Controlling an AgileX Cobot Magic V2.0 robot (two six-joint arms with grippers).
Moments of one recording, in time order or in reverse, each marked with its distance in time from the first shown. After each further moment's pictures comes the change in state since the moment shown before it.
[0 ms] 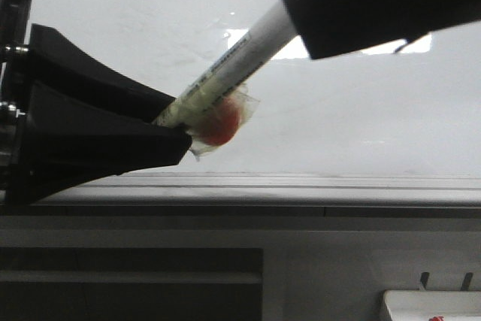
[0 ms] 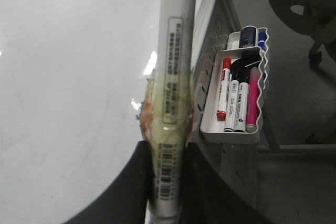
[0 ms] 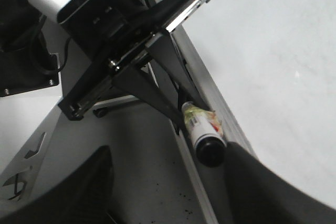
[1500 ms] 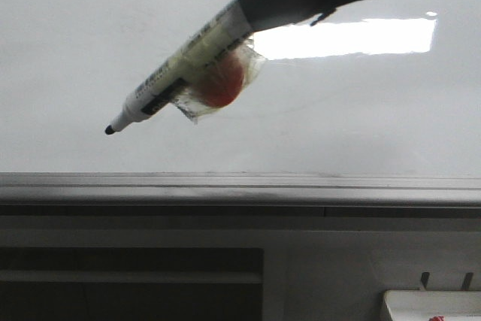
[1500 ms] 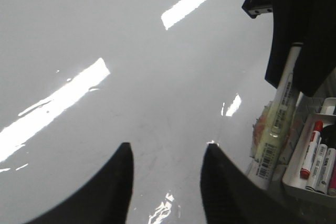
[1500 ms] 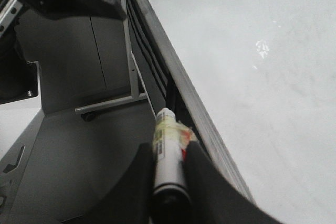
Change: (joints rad) left arm 0.000 -0.581 0.058 -0.207 0.306 -0.042; right arm 0.027 0.088 -0.051 0.006 -0.073 -0.010
